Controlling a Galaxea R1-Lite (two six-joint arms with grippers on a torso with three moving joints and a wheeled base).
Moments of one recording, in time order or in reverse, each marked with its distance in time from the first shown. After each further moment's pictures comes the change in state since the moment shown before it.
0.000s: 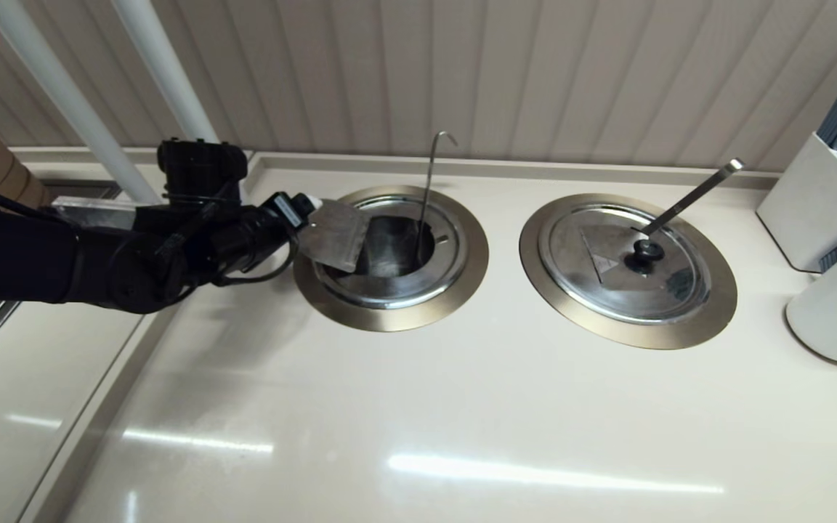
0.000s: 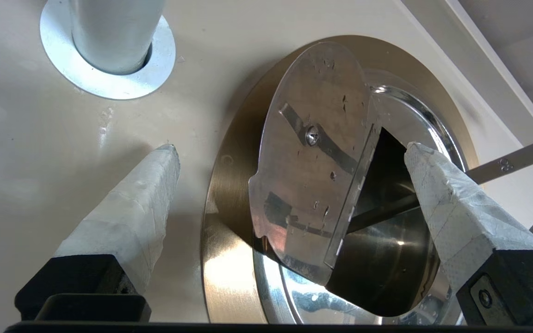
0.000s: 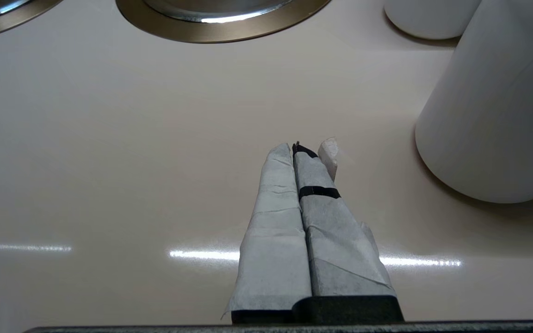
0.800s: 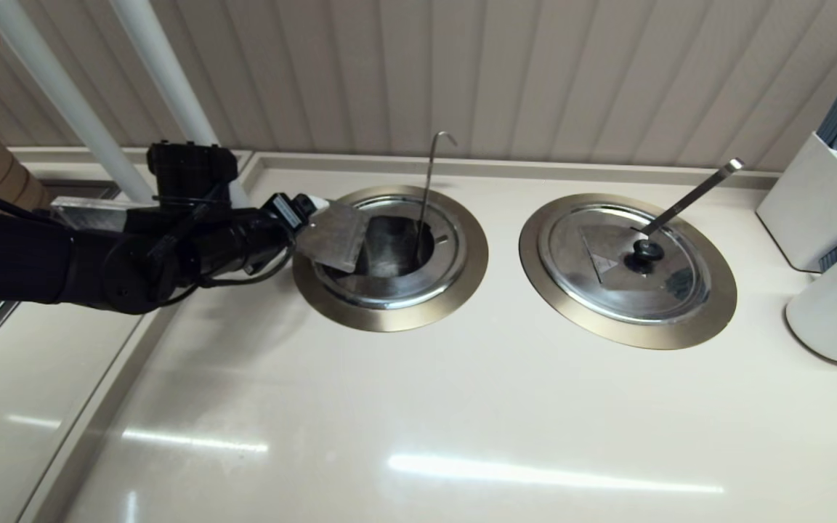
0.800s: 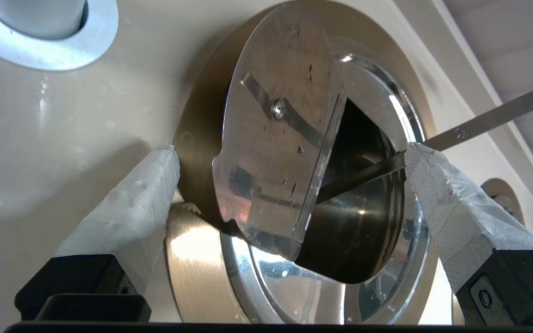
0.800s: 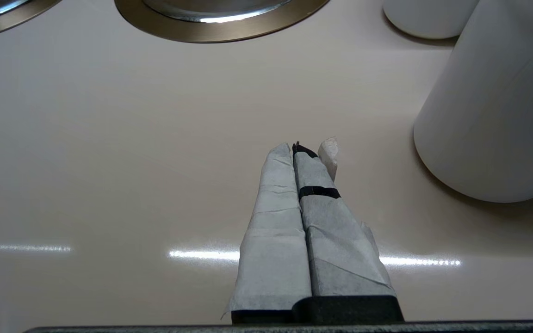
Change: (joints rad) left arm 0.038 0.001 0.013 -0.018 -0.174 -0.051; right arm 0.000 0.000 0.000 0.000 0.000 0.000
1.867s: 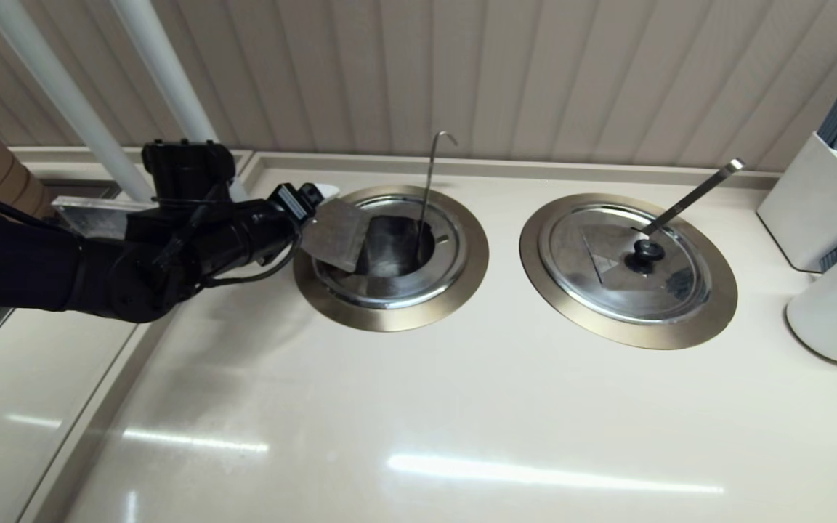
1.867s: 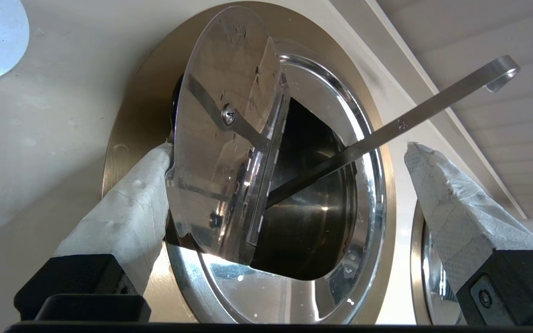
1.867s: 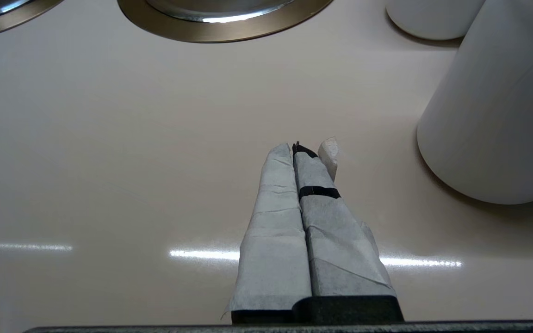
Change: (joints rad) left arm -0.018 0.003 0.030 -0.137 -0.084 -0.012; right arm 0.000 0.000 0.000 0.000 0.000 0.000
